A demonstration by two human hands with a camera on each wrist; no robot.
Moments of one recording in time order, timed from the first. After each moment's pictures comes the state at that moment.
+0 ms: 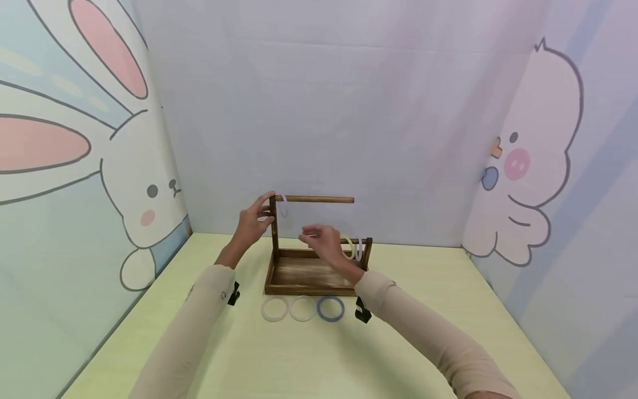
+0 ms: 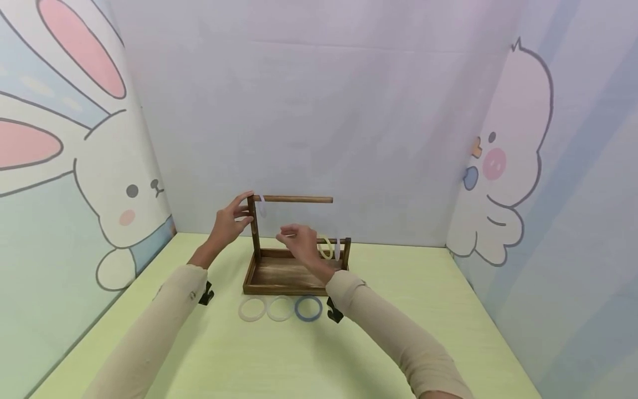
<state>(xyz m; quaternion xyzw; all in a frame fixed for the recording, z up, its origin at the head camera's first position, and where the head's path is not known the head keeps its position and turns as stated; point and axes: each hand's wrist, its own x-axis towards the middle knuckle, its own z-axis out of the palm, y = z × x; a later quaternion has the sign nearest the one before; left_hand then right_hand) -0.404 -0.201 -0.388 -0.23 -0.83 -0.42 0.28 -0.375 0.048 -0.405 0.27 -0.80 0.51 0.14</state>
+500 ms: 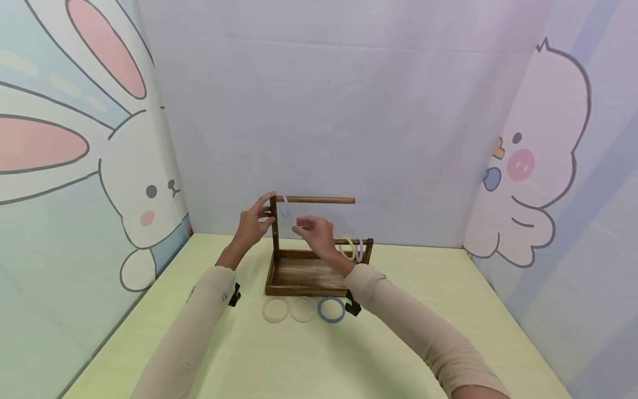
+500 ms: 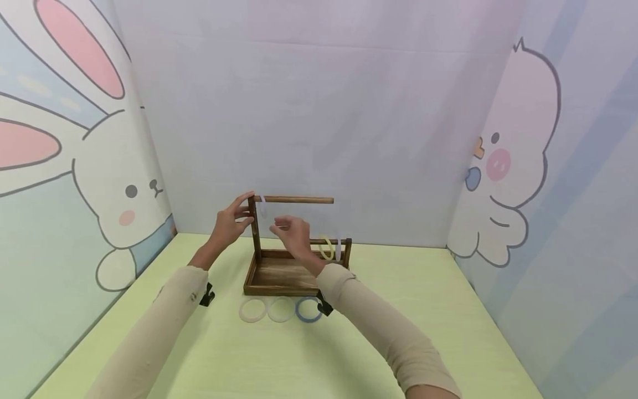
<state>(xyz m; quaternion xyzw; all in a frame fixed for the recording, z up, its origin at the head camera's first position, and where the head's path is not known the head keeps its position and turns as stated) -0.409 -0.206 -0.391 -0.23 -0.83 -0.43 0.28 -0.391 0.017 -0.392 0.25 -0.81 0.50 0.18</state>
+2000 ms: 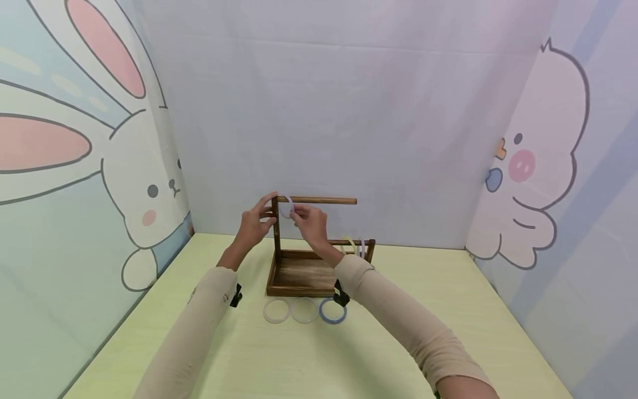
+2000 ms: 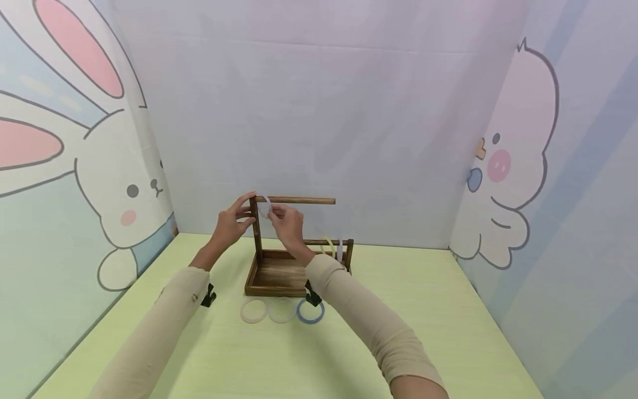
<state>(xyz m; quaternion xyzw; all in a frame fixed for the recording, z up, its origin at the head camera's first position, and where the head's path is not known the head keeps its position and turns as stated) -0.412 -0.207 -0.394 -0.23 -0.83 -0.43 0.28 -0.404 -0.012 -0.372 0.24 -0.78 0.55 0.20</state>
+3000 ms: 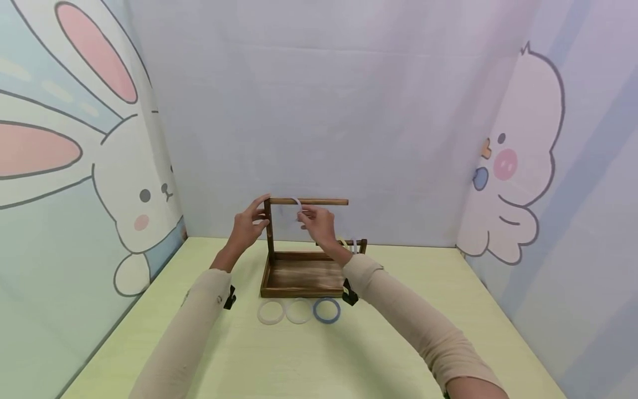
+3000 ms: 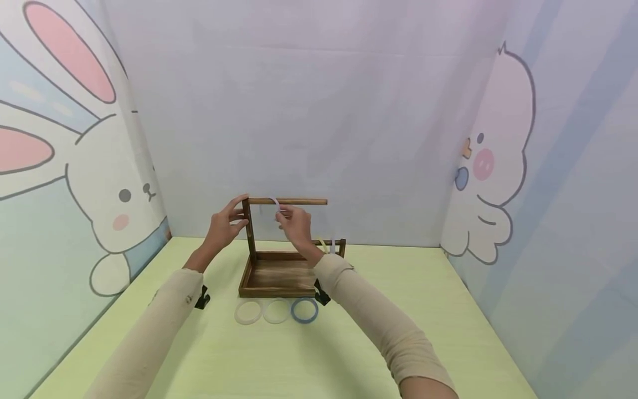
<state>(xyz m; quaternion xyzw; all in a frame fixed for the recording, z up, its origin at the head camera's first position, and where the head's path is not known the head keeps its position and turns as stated) -0.411 -0.208 -0.395 -0.24 -0.83 -0.42 0.29 -0.401 0.029 -0.370 0.23 -0.77 0.57 0.18</state>
